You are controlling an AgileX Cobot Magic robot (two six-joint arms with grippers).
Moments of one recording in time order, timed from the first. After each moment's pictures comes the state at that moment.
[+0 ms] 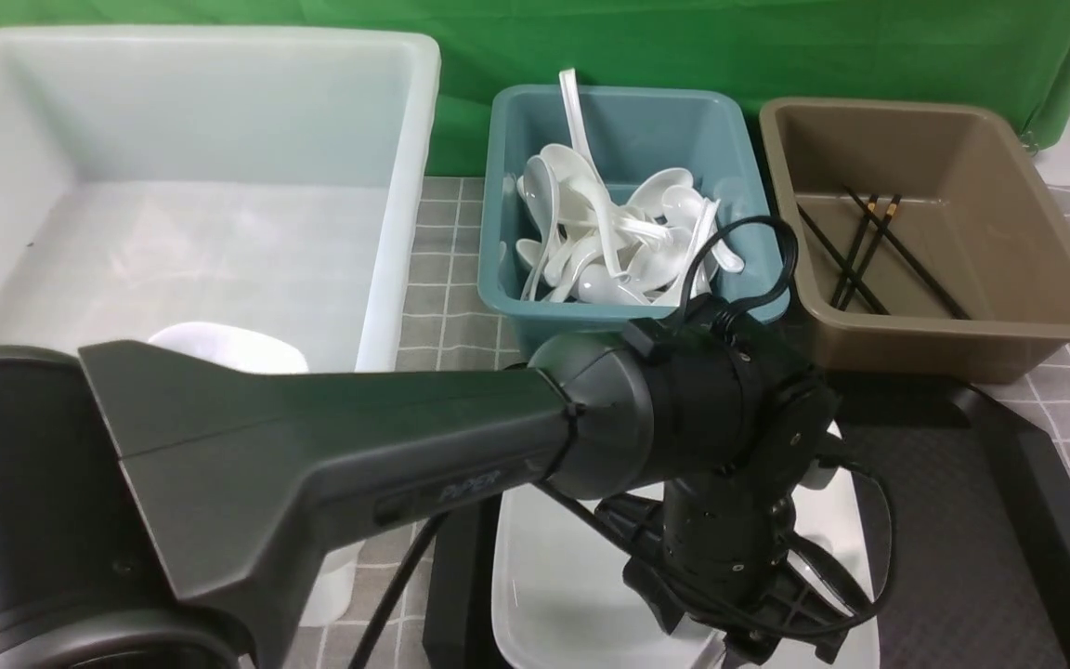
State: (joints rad) right arm 0.90 0.52 -0.82 -0.32 1.09 0.09; left arm -0.97 2.14 -1.62 -0.04 1.01 -0.31
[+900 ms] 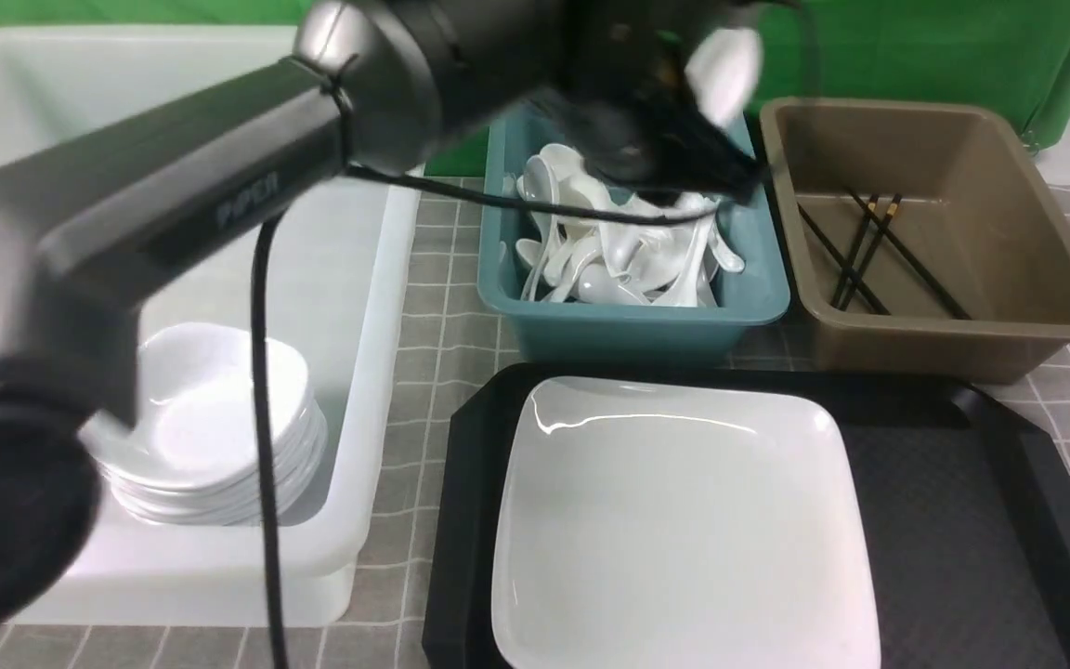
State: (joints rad) right arm 0.90 0.52 -0.82 -0.21 1.11 0.18; left arm -0.62 2.13 -2.03 0.08 0.81 -0.03
